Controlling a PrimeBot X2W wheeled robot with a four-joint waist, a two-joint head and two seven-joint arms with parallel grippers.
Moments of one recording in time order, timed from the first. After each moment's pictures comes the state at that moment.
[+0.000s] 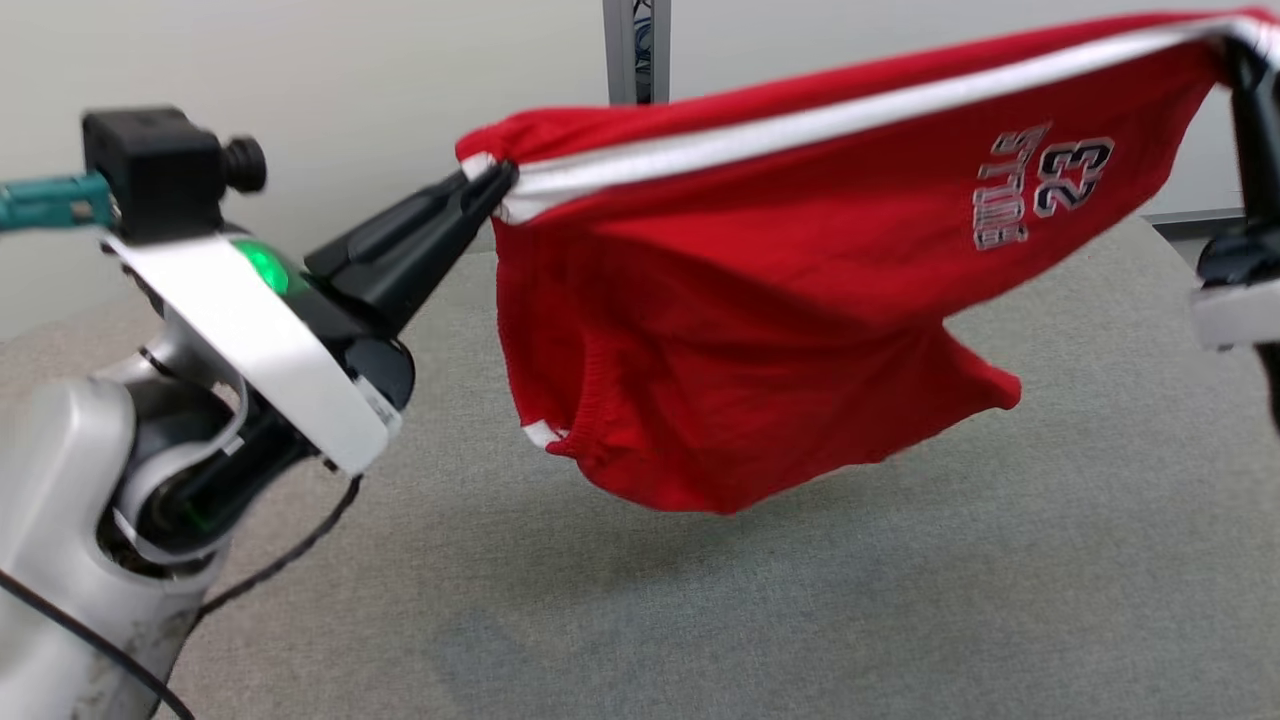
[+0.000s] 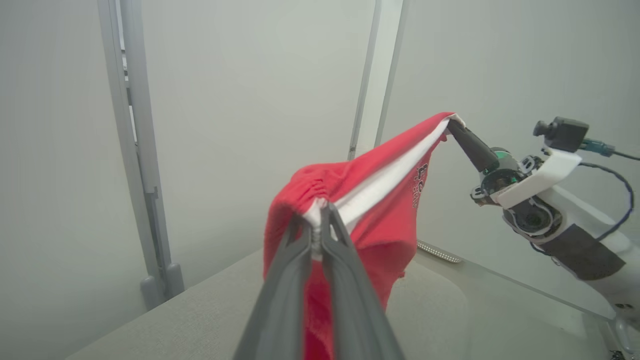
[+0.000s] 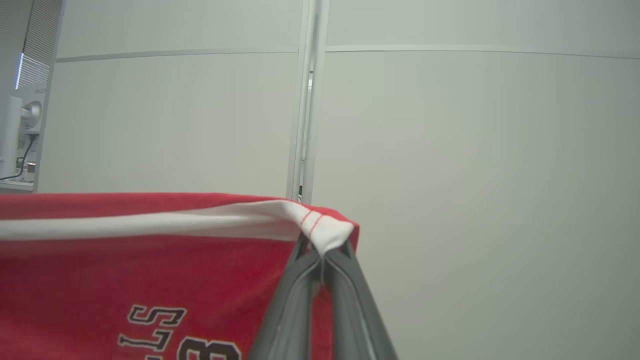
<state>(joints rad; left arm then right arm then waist) -0.58 0.46 -0.40 -0.21 -1.03 -0.10 0.40 -0.61 -0.50 0.28 0.18 0.59 0.13 -0.26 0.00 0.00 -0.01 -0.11</state>
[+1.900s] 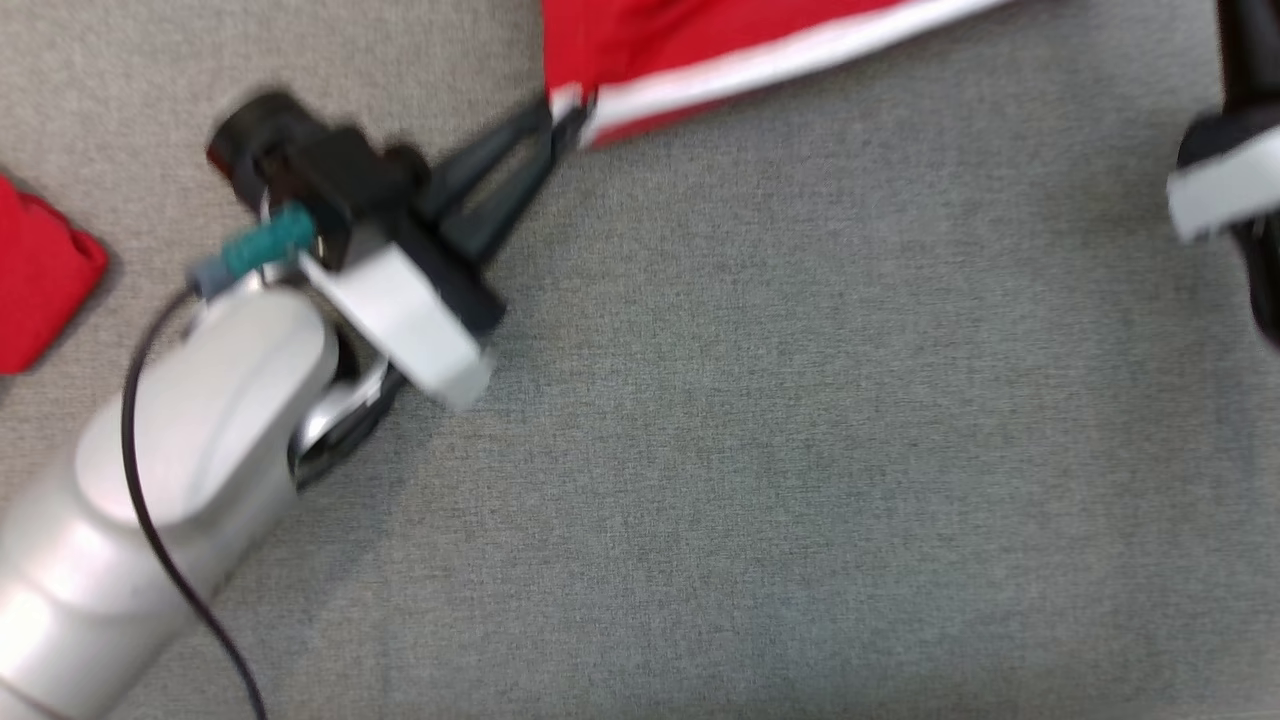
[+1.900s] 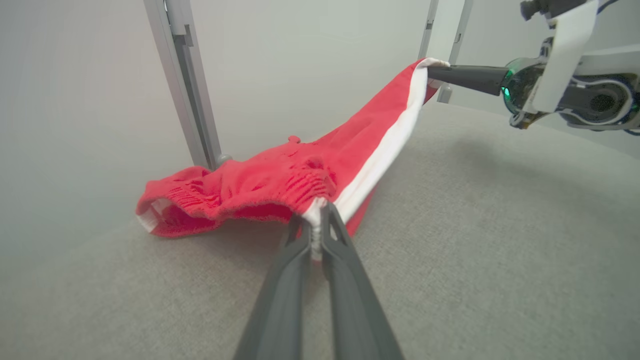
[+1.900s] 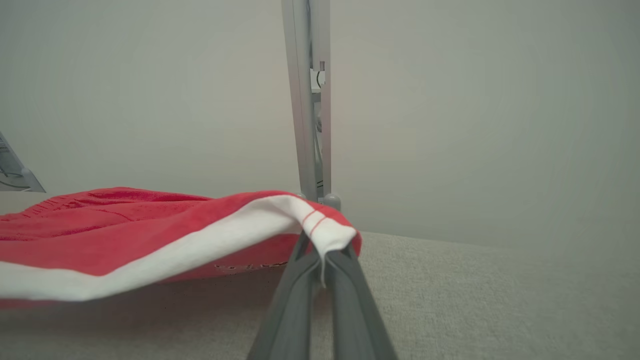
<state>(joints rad) -1.00 0.47 -0.96 0.25 -0.72 -0.13 -0.26 -0.93 -0.49 0.46 0.48 0.67 0.13 -0.26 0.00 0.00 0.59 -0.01</state>
